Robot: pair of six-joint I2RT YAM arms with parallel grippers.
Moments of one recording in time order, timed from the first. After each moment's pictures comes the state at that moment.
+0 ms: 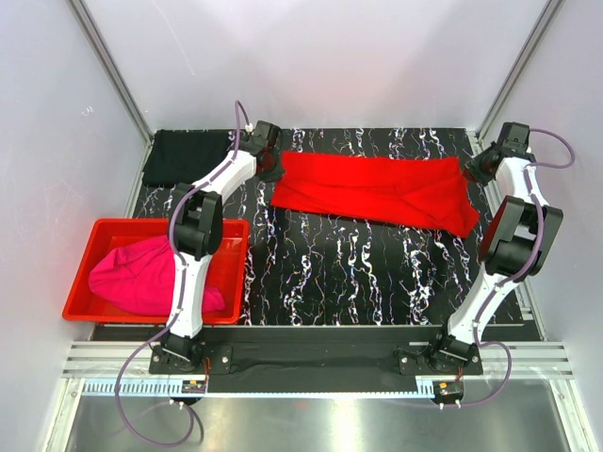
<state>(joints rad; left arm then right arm) -0.34 2.29 1.94 -0.59 -0.06 -0.58 -0.35 1.99 1.63 -0.49 -0.10 0.64</state>
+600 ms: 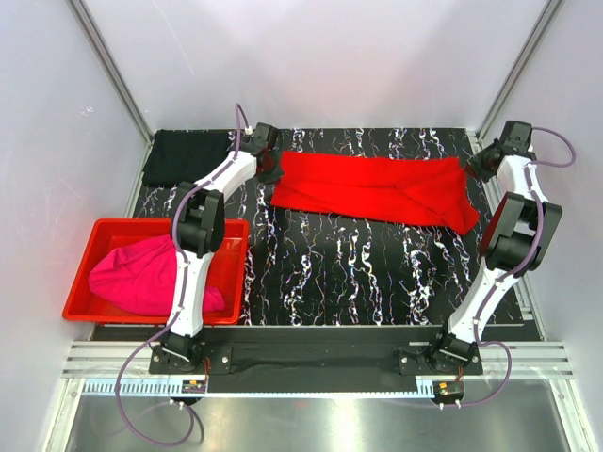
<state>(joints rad) -0.33 2.34 1.98 -0.60 -0.06 -0.58 -0.36 2.05 1.69 -0.45 -0.13 0.66</state>
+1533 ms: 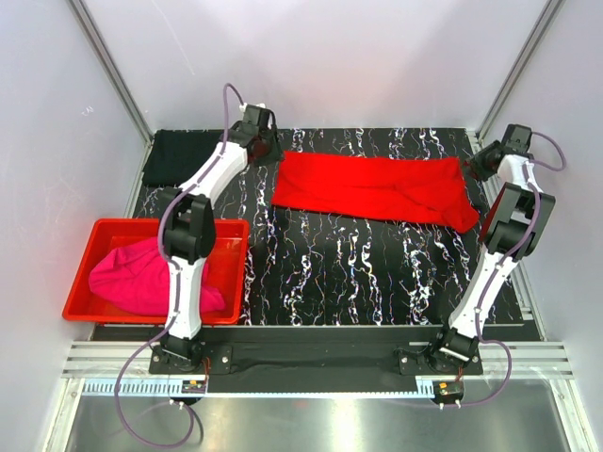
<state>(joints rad) -0.32 2.25 2.03 -0.60 -0.04 -0.51 -0.40 2.30 1.88 -0.41 -0.21 0.68</state>
